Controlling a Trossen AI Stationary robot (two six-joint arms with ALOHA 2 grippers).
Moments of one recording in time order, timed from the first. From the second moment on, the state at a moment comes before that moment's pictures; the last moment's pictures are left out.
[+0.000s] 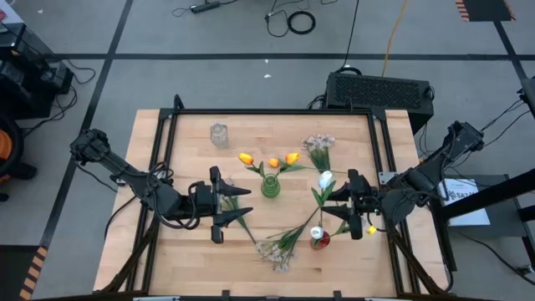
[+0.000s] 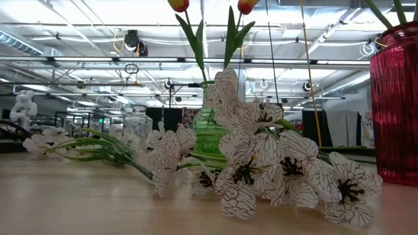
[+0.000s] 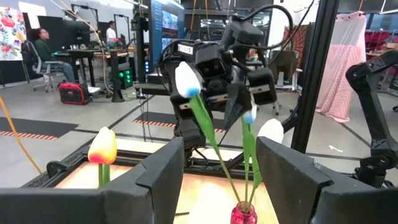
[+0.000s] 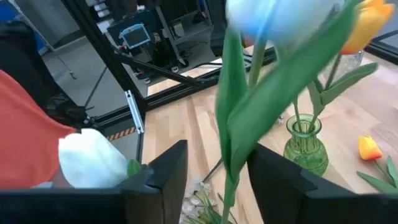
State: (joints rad) left arm -0.57 1.28 1.06 0.29 -0.66 -0.02; right arm 0.67 1.03 0.99 -0.36 0.65 0.69
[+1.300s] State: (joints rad) left arm -0.57 1.28 1.06 0.29 -0.66 -0.02; right arm 0.64 0.91 0.99 -0.39 0.61 0.47
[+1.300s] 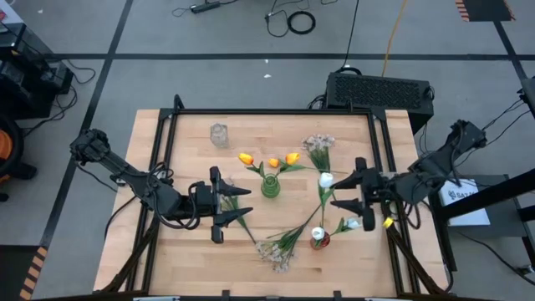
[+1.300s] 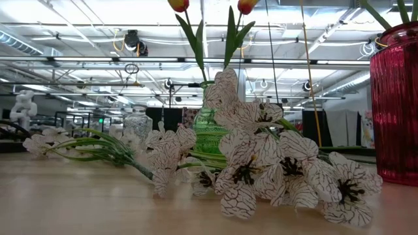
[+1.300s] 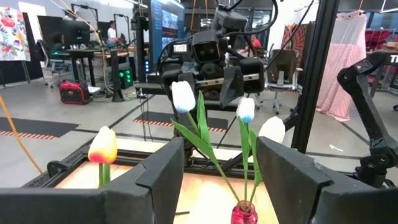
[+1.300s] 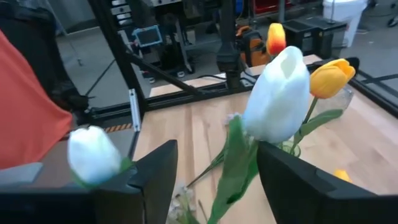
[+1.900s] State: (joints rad) left arm -0.57 1.28 1.06 0.29 -0.66 -0.02; right arm 0.60 0.94 0.99 -0.39 0.63 0.46
